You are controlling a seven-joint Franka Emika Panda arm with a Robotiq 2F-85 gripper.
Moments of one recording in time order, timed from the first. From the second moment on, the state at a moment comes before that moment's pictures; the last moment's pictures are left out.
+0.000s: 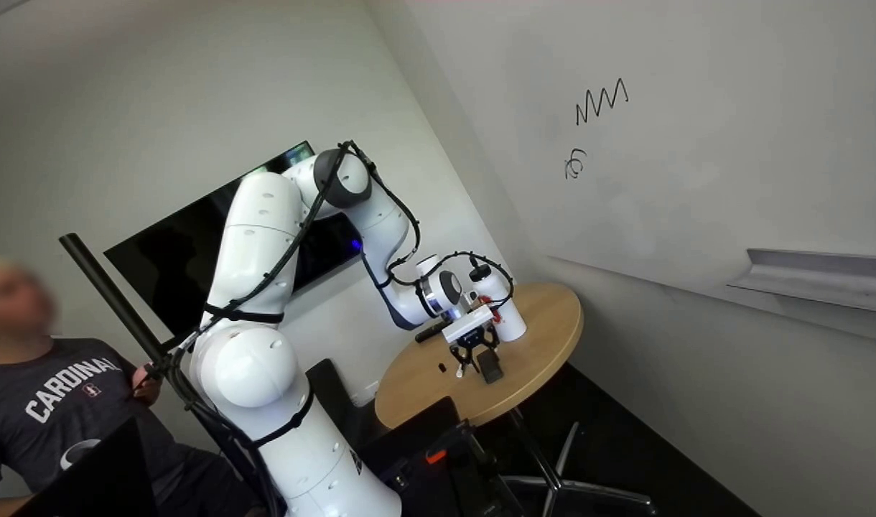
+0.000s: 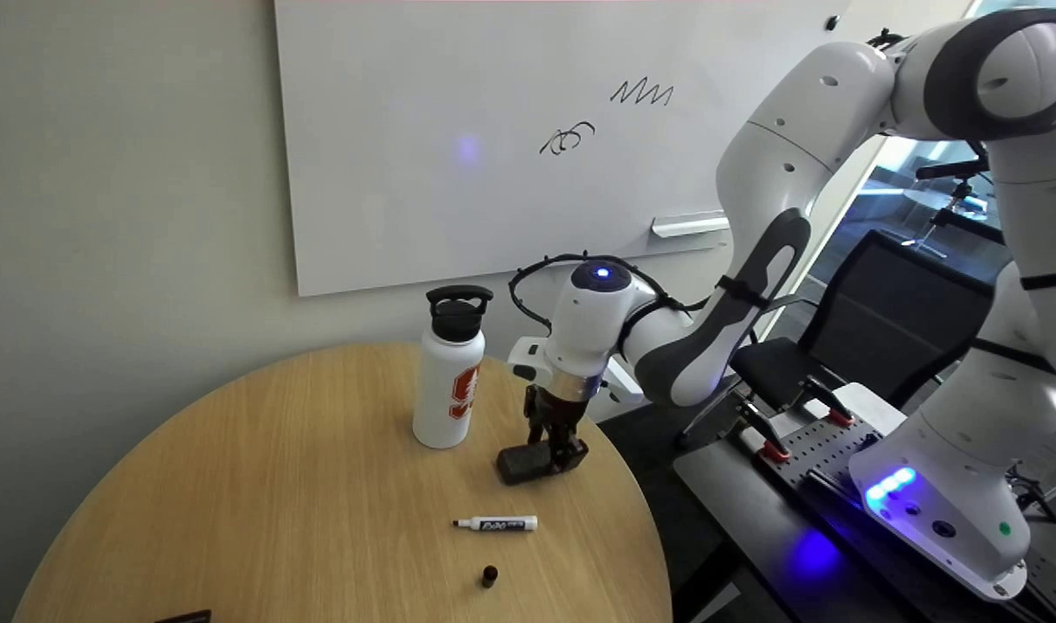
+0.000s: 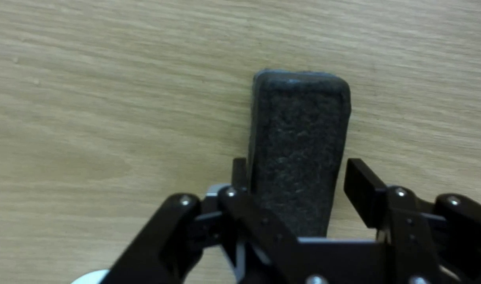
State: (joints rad) arm 0.62 0.74 0.24 -2.13 -0.52 2.80 -0.25
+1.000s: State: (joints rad) arm 0.69 0.64 0.27 -2.21 -0.53 2.76 -0.25
